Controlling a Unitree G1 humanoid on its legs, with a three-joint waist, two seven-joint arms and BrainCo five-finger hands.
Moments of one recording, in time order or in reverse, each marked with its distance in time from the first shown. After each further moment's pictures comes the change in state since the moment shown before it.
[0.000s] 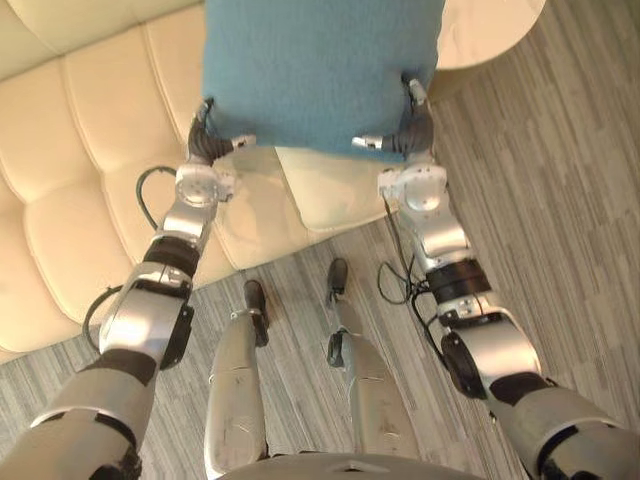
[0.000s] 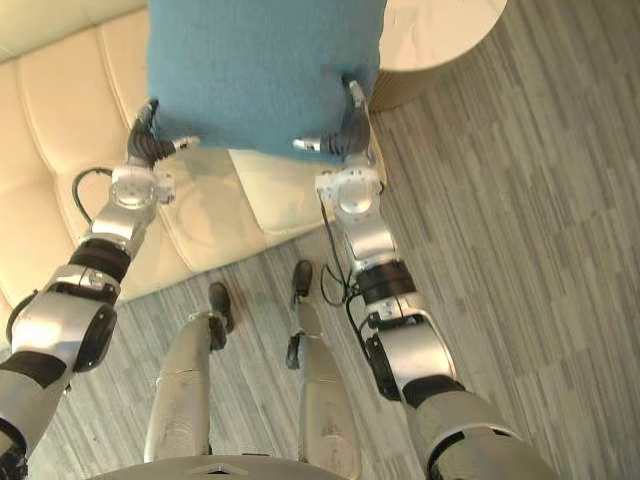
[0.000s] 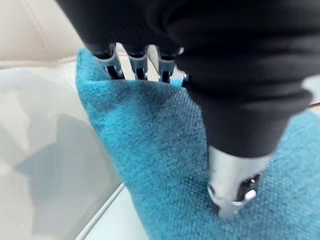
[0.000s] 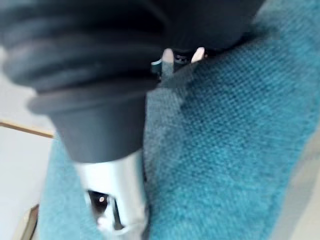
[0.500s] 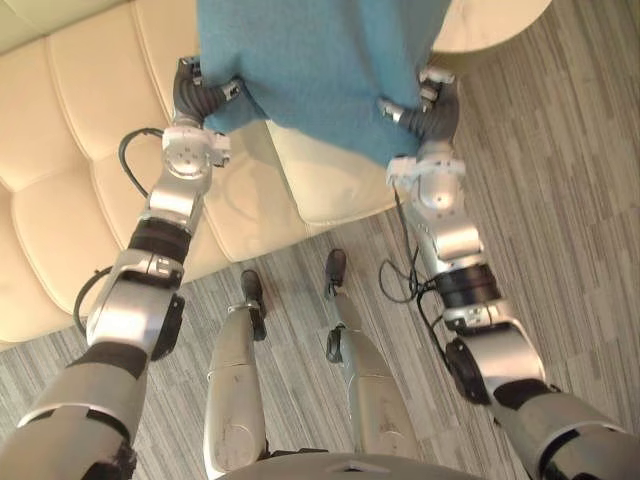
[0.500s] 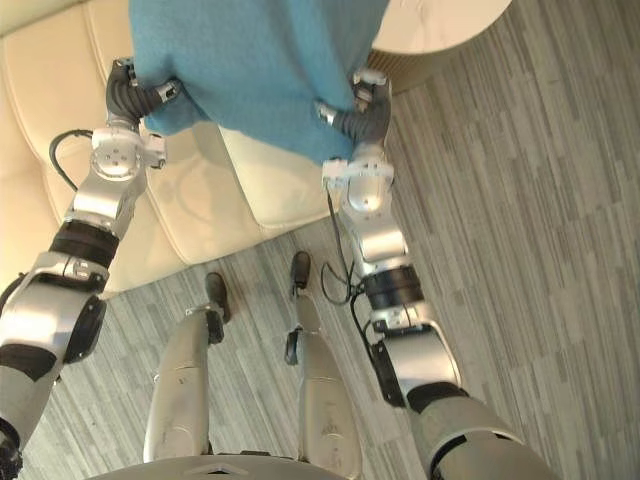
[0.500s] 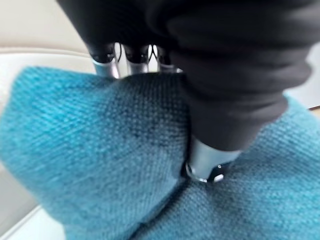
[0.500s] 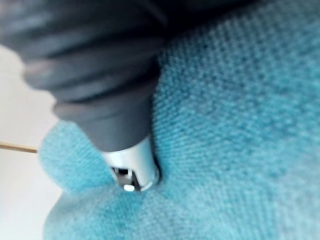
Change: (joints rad) left arm 0.107 0.038 -0.029 -0.348 -0.067 -0.010 0.027; right arm 0.222 0.021 -0.012 -0.263 0.074 -0.026 -0.025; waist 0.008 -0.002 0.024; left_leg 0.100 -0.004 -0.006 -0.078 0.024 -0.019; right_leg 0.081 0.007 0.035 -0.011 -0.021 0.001
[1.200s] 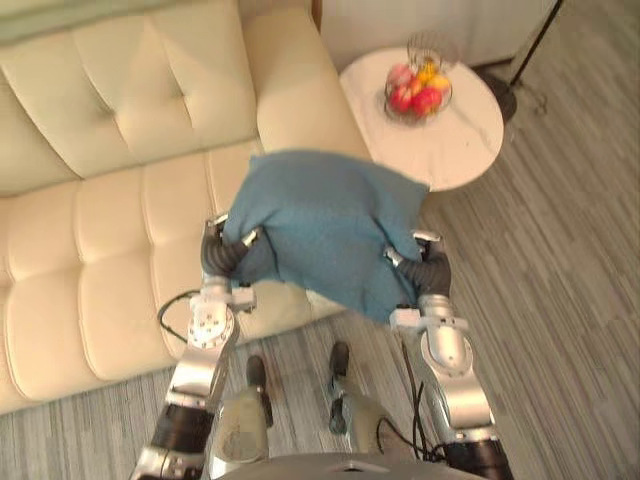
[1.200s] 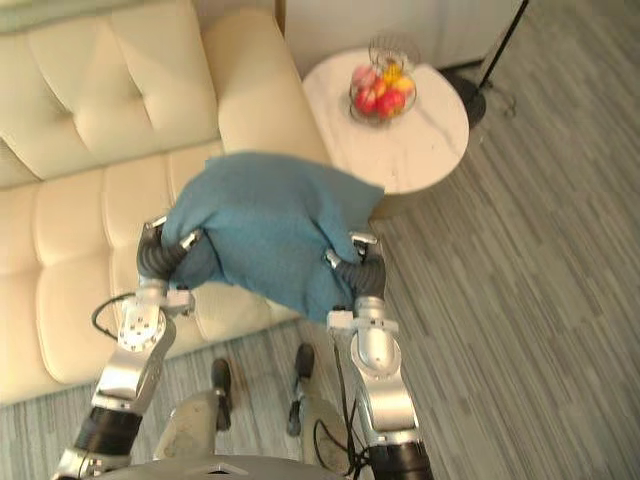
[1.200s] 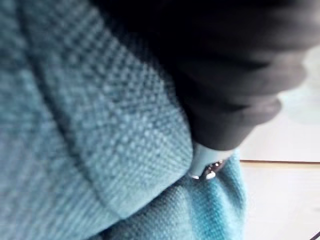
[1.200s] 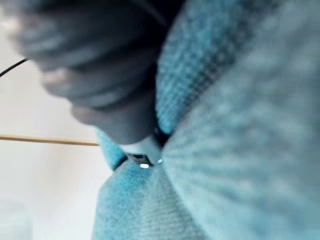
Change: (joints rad) left arm 0.992 -0.303 0.031 -0.761 0.098 -0.005 -0.012; right arm 0.836 0.146 0.016 -0.518 -0.133 -0.014 0.186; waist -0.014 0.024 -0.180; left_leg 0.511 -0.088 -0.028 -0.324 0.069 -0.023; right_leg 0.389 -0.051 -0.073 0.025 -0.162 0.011
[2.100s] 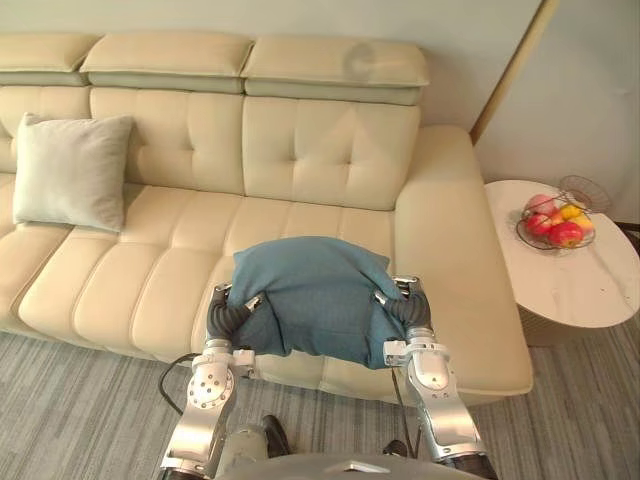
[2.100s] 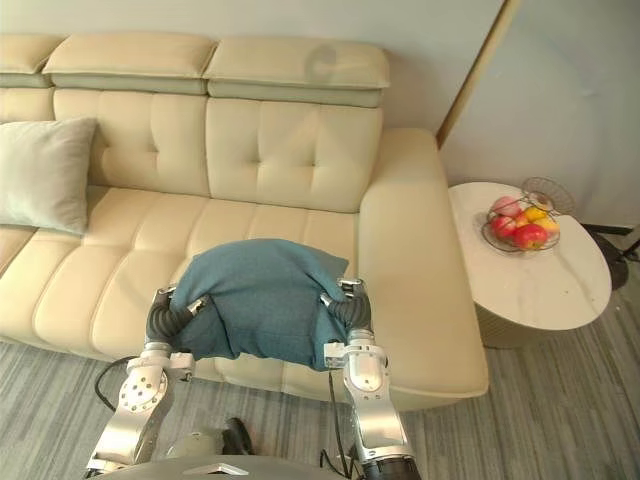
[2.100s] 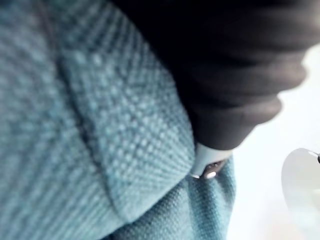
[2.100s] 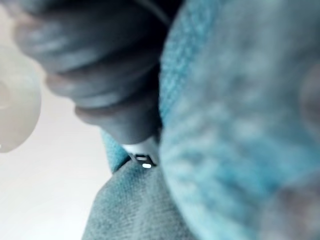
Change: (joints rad) left arm 0.174 -0.005 -0.045 0.120 0.019 -0.001 -0.041; right arm -0.017 0.029 -0.035 0.303 -0.083 0.003 -0.001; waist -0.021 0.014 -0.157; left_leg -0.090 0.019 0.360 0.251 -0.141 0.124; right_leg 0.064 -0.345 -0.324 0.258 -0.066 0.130
